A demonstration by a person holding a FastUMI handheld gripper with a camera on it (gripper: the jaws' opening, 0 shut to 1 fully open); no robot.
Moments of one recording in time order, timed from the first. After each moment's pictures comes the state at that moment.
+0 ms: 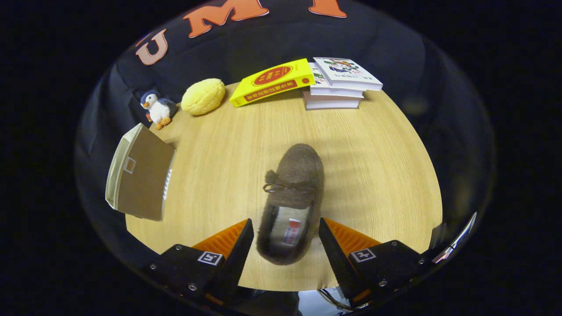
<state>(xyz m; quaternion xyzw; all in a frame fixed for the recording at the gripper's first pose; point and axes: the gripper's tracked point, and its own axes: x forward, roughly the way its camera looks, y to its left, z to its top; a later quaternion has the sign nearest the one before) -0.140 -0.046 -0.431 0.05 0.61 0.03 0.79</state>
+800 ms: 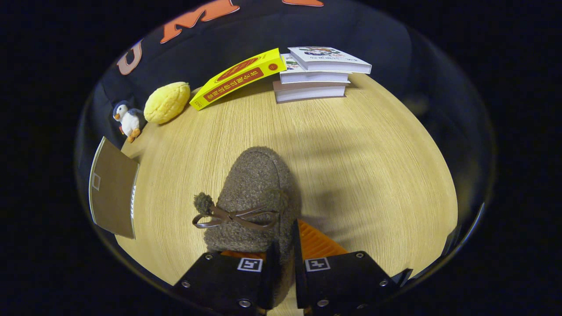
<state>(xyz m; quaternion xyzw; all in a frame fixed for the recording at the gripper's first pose) -0.103 -0.065 -0.499 0.07 0.59 -0.02 0.80</state>
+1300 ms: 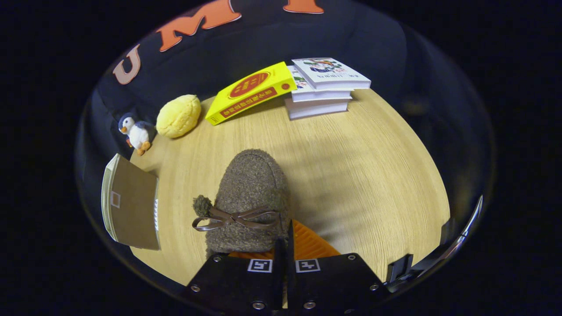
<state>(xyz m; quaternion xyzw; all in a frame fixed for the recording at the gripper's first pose) -0.086 -0.011 -0.412 0.09 0.58 -0.01 0.81</state>
